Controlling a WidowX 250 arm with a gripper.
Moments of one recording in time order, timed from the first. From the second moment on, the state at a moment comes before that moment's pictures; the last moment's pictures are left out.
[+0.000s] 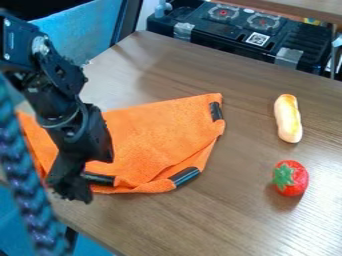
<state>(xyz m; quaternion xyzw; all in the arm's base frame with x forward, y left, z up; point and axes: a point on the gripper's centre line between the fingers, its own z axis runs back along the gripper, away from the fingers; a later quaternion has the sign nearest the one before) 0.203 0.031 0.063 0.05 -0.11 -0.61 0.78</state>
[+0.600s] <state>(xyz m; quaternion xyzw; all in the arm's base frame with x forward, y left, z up) 0.210 0.034 0.041 0.07 -0.12 -0.61 0.78</state>
